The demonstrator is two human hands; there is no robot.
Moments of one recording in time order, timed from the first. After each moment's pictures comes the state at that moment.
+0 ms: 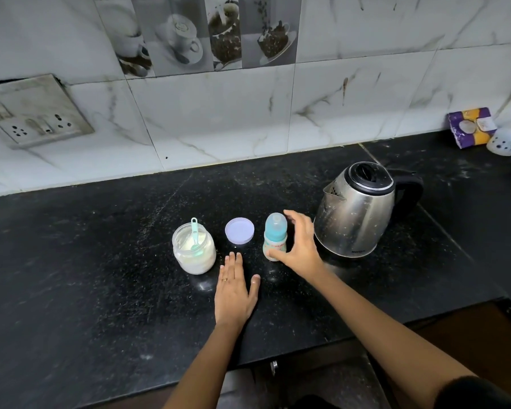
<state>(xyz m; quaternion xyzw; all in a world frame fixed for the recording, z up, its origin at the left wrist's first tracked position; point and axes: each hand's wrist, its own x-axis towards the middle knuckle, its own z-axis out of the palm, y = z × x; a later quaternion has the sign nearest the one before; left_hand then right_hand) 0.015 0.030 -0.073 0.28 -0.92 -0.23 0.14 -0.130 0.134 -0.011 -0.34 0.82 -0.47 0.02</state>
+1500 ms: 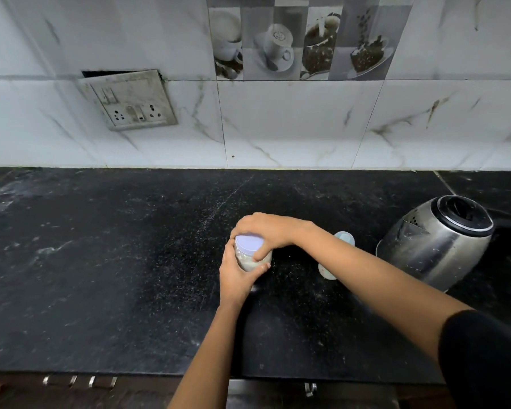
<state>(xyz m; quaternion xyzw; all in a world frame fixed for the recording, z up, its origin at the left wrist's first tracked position) 0.057 -0.059 -0.026 0.39 -0.70 -0.52 0.30 -0.098 -0.050 0.066 -0.76 0.62 -0.04 0.20</state>
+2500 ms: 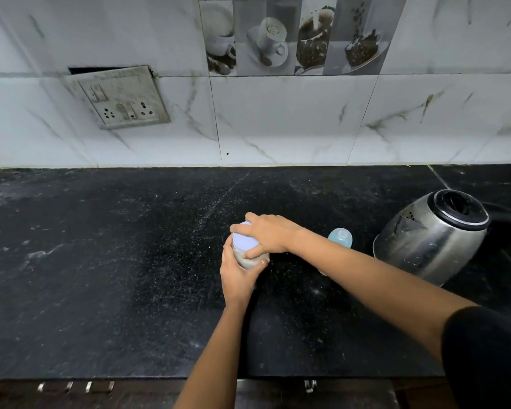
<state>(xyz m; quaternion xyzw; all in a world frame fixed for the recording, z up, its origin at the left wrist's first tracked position) 0.048 -0.051 -0.032 0.42 -0.66 -0.53 0.32 -0.088 -0.038 0.058 -0.69 0.71 0.04 0.11</state>
